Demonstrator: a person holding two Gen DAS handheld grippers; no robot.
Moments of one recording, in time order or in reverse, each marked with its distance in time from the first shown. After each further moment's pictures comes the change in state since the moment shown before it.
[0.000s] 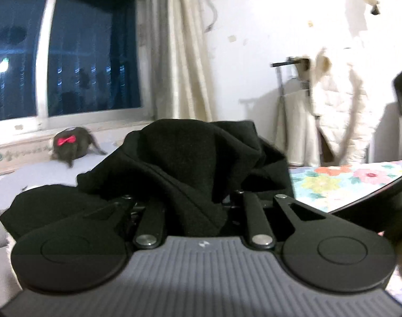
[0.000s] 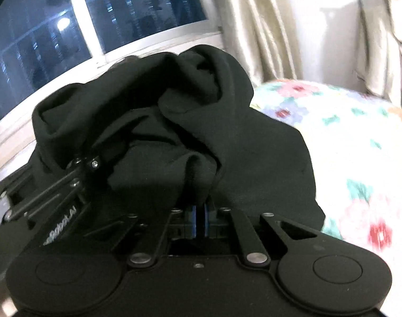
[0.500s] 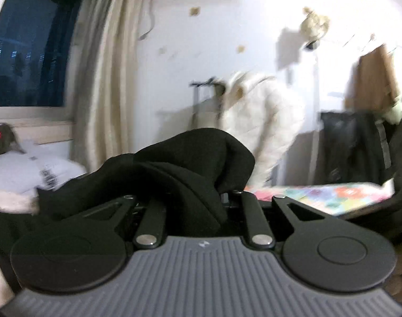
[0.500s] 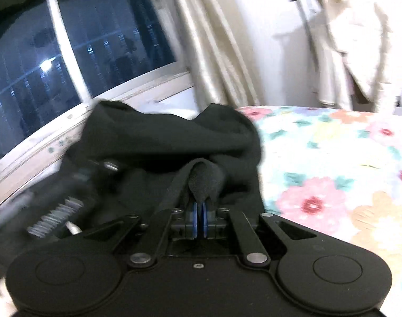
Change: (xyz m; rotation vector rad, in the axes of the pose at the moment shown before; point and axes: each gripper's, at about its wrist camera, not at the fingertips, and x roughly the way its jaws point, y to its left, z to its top) left arm -0.063 -0.053 0.034 -0.108 -0.056 -0.394; right arm -0.156 -0.009 -0.037 0.099 -0.143 -0.120
